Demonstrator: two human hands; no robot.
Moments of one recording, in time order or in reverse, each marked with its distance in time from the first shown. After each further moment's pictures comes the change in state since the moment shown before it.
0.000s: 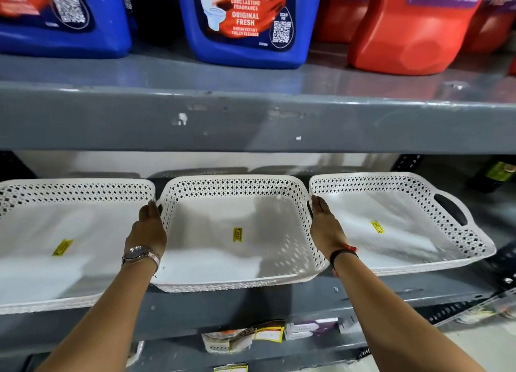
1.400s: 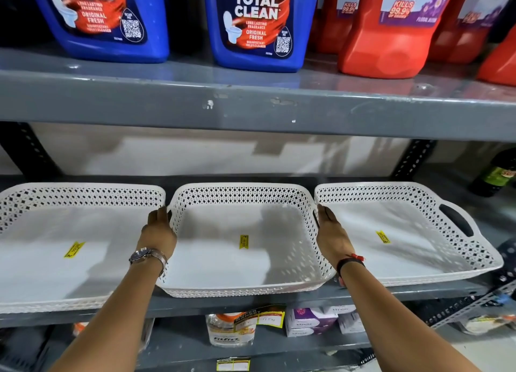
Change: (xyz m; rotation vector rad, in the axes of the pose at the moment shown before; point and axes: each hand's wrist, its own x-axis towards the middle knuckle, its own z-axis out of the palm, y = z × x) left_hand -0.030 -0.014 -0.001 -0.103 0.040 0.026; right_hand -0.042 0.000 -0.006 0.078 0.003 0.026
